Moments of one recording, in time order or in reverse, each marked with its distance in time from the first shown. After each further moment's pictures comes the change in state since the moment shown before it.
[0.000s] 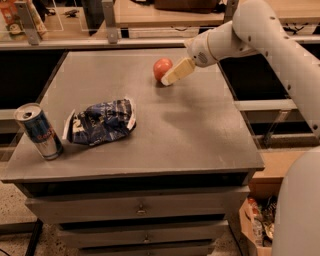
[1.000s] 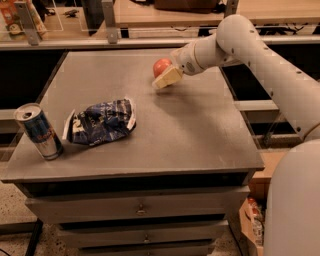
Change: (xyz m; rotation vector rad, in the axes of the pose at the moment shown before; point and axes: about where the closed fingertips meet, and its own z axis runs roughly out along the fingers) arm 0.010 0.006 0.047 -0.006 -0.010 -0.016
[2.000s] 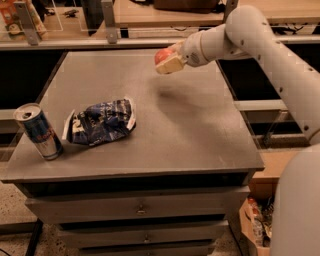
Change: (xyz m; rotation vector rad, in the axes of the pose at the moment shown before) arm -0.026 -0.006 -0.025 0.004 -0.080 0.014
